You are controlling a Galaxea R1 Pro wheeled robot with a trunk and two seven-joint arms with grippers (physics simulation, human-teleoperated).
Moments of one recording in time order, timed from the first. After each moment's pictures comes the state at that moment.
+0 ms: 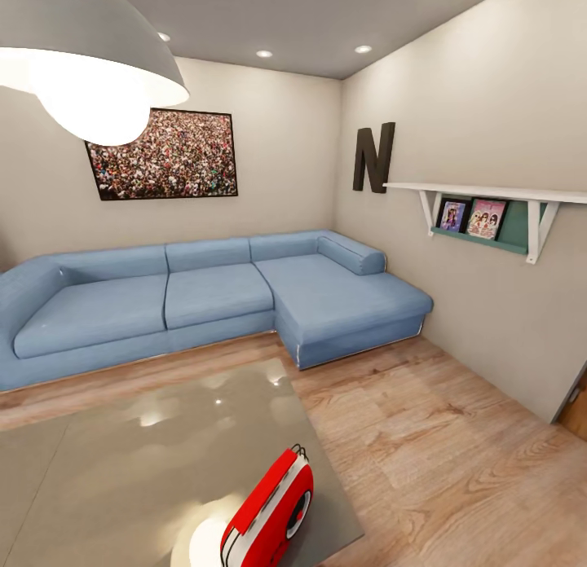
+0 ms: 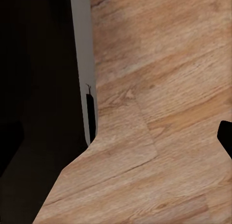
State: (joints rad) left arm -0.01 -0.04 0.02 -0.09 0.06 -0.03 0.00; right arm 0.12 -0.10 0.00 -0.01 -0.04 -0.12 -0.04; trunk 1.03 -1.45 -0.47
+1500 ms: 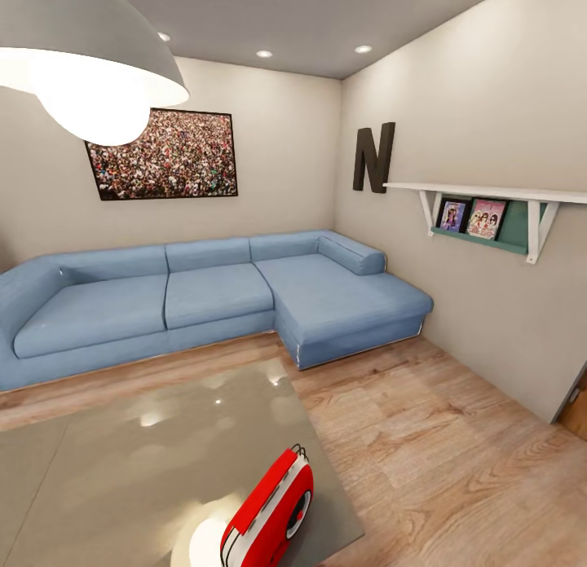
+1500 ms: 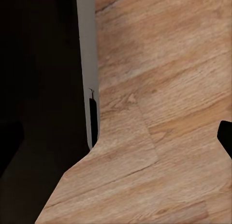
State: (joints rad) left arm -0.01 -0.04 0.02 -0.09 0.06 -0.03 0.00; right arm 0.12 -0.10 0.01 -0.01 -0.03 -0.14 -0.02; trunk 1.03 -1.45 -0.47
